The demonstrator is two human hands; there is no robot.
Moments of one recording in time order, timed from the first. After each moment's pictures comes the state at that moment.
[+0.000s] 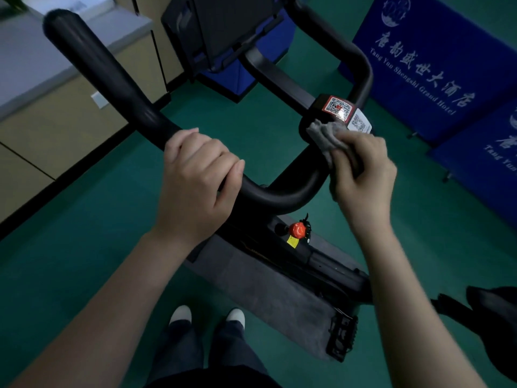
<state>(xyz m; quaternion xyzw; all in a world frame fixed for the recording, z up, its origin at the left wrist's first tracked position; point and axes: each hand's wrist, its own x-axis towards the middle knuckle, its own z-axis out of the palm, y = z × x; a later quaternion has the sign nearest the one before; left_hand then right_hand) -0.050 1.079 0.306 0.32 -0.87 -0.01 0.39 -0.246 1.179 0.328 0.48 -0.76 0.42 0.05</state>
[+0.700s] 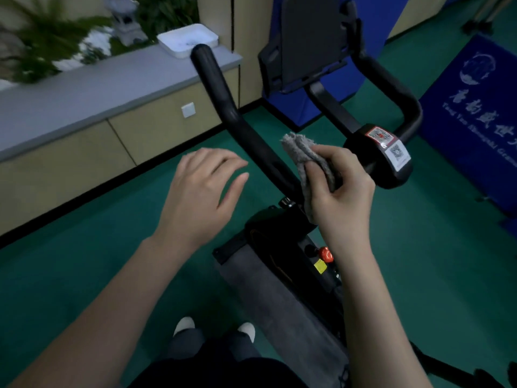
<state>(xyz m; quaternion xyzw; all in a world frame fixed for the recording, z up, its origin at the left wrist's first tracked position) 0.022 1.144 0.343 0.44 -0.85 -0.05 0.30 -0.162 1.191 0.363 0.56 -0.63 0.53 -0.07</state>
